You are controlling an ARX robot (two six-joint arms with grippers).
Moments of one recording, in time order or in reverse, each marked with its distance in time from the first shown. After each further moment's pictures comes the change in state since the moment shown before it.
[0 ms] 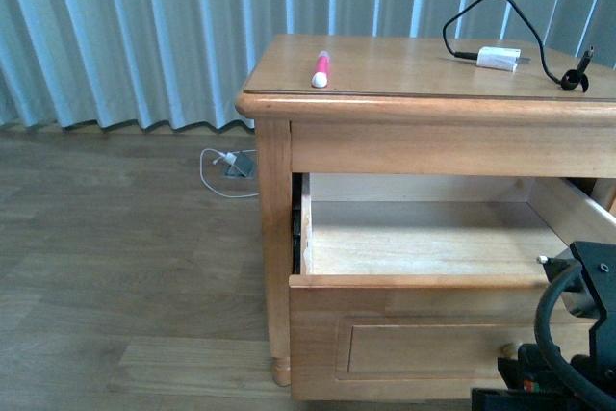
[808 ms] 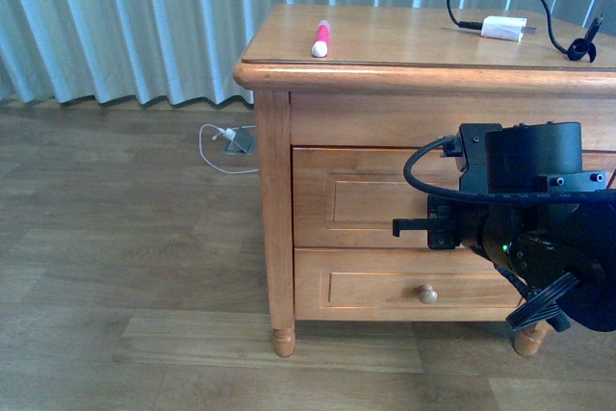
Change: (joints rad) left arm 0.000 0.000 0.000 0.000 0.000 0.000; right arm -0.027 0.433 0.676 -0.079 0.100 -0.145
